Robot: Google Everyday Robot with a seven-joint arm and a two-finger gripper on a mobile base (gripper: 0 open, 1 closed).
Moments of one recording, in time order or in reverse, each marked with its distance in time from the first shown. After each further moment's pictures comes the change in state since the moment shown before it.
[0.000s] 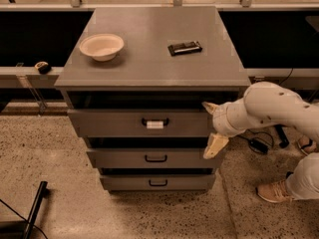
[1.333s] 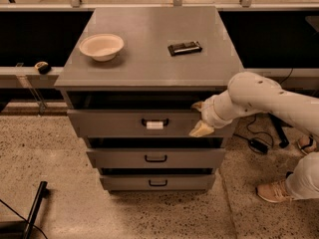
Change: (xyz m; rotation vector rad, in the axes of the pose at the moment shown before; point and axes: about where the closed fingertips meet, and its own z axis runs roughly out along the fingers) arm -0.018 -0.023 0.038 -0.068 -0.015 0.031
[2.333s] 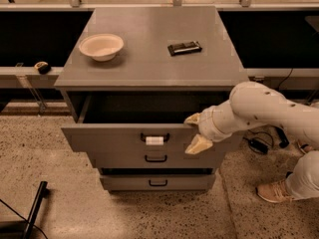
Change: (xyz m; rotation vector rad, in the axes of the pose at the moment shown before) arm -0.031 0.052 -0.021 -0.031 -0.055 -0.033
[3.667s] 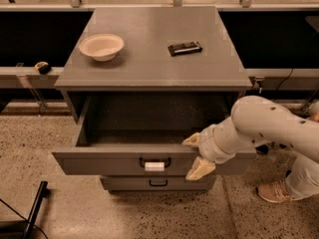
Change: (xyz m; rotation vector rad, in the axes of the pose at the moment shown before) arm -0.016 0.078 -0.015 -0.128 -0.004 0.024
